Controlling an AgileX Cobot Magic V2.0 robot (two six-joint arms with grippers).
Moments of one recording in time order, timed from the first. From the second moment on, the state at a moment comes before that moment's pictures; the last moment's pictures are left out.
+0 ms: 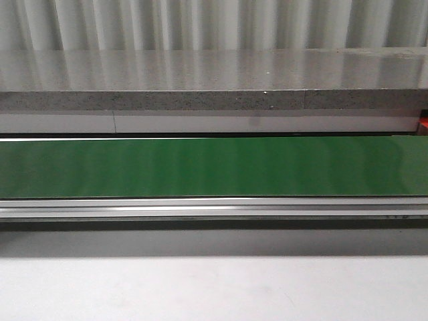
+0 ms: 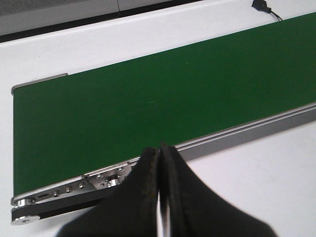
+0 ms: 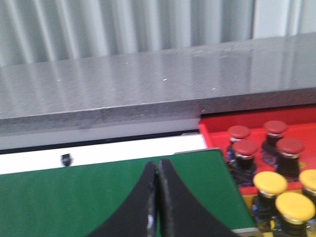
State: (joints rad) left arm -0.14 0.67 -0.65 -0.23 0.70 0.29; right arm -0.08 0.07 -0.09 -0.08 0.09 0.24
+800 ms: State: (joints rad) left arm -0.14 0.67 -0.65 -0.23 0.70 0.29; right arm -0.06 -0.01 0.03 -0.09 0.14 0.21
